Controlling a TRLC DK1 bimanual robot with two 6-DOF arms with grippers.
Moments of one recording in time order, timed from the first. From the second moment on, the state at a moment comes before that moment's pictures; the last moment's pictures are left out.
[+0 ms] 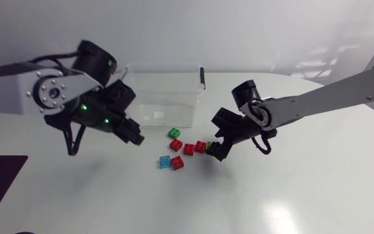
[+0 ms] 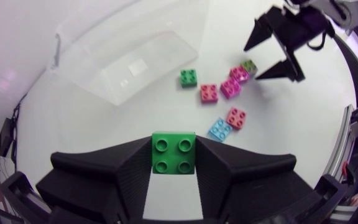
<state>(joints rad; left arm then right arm) -0.42 1.51 1.06 -0.54 0.01 0.25 0.35 1.96 1.06 -0.16 -0.31 -0.58</state>
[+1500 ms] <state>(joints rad) -0.34 1.47 0.91 -0.28 0.29 0.42 0.49 2.01 1.84 -0.58 -0.14 -0.37</state>
